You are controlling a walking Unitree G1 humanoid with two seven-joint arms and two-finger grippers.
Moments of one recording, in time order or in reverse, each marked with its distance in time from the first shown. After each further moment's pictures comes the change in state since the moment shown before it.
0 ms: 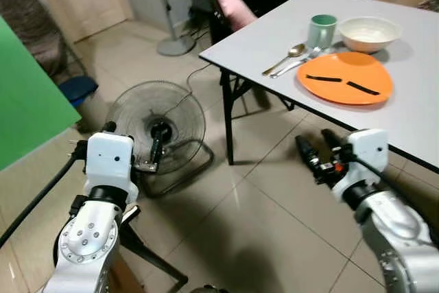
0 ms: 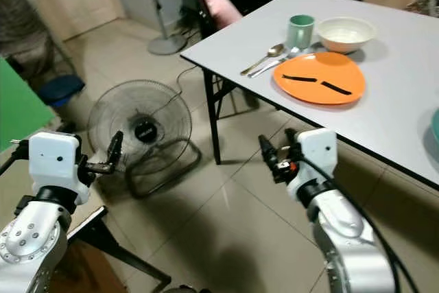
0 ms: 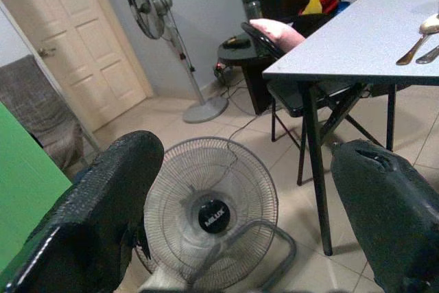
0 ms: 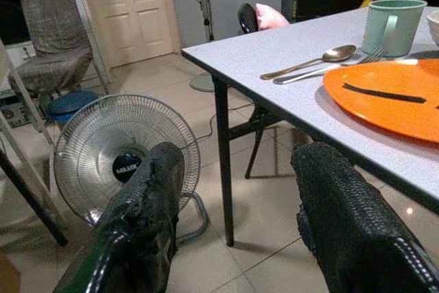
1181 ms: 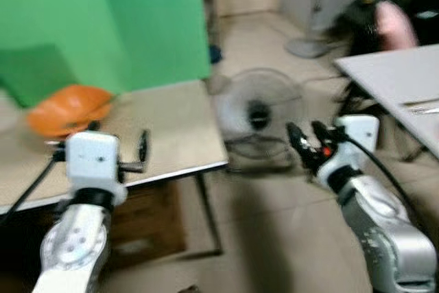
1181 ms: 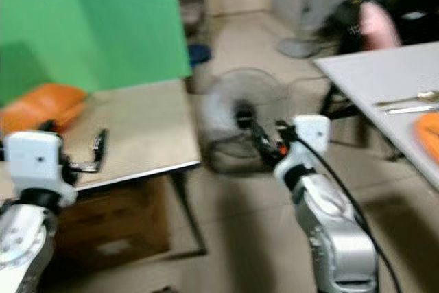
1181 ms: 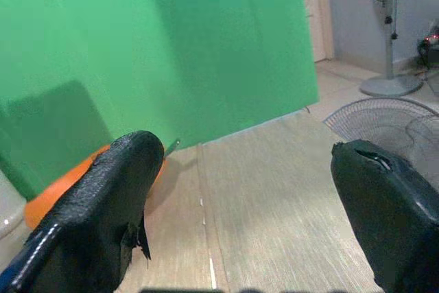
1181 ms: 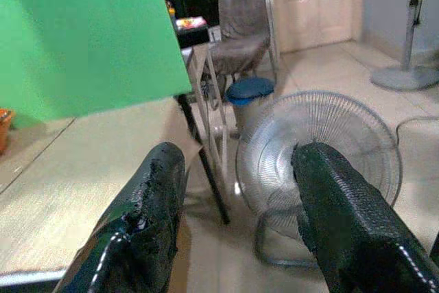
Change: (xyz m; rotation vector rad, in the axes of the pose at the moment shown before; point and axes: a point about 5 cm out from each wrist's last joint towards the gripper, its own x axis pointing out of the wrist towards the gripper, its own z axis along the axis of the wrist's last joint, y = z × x) left arm -0.009 0.011 0.009 0.006 -0.011 0.048; right arm 0.024 0.009 0.001 0.192 0.009 -0.023
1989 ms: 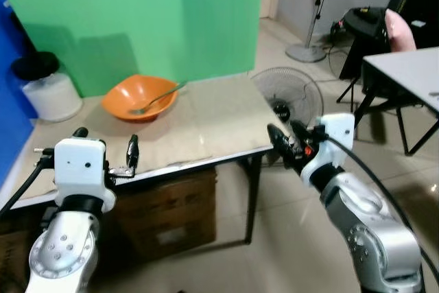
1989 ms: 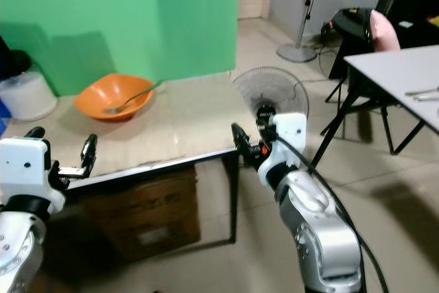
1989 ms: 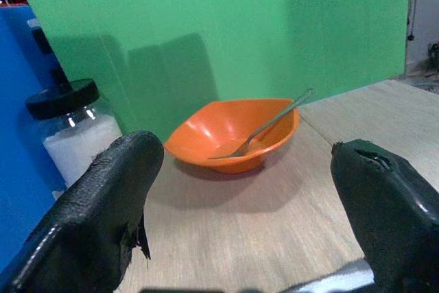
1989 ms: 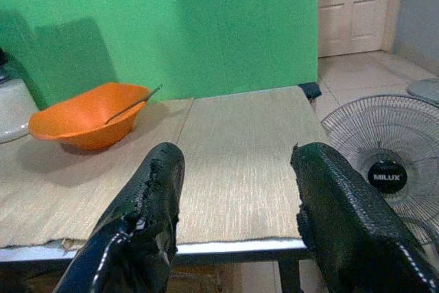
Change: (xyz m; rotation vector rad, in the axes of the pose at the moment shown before) left arm -0.008 0.008 -0.006 -0.031 0.032 0.034; right arm 0.009 0.022 0.003 -0.027 0.003 0.087
